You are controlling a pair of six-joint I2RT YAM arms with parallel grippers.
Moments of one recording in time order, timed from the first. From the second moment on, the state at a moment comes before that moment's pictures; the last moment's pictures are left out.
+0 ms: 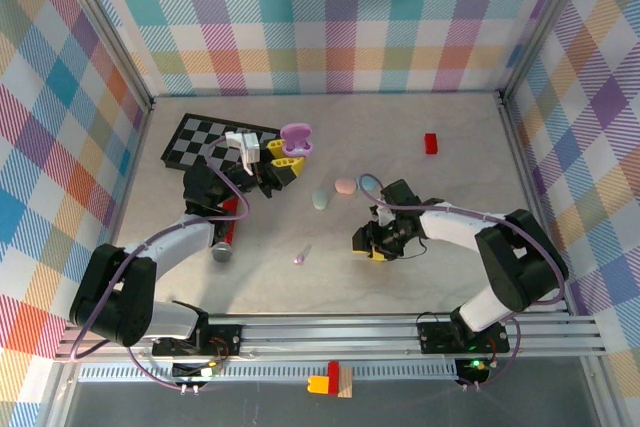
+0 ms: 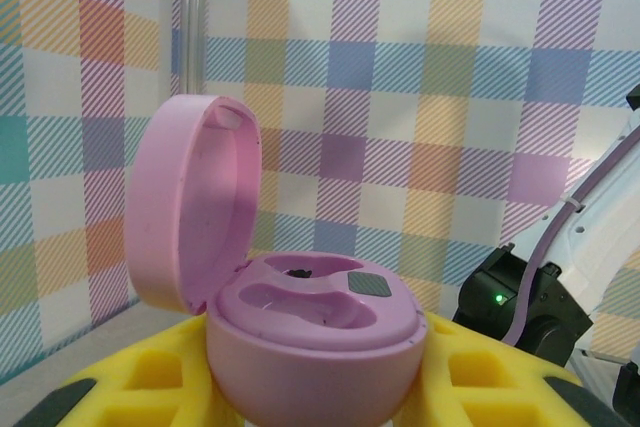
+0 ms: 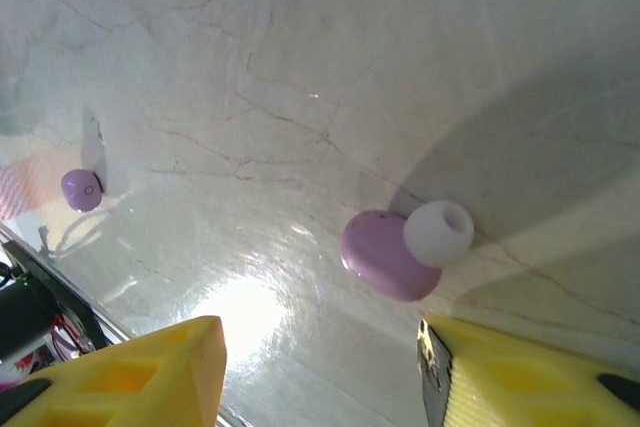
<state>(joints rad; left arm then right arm) -0.34 1.35 0.64 1.16 0.85 -0.40 0.53 1.54 0.71 -0.42 -0.58 0.63</state>
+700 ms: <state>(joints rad) -0.11 1.25 0.60 1.18 0.85 -0.44 0.76 1.51 0.97 -0.75 -0.08 -0.16</state>
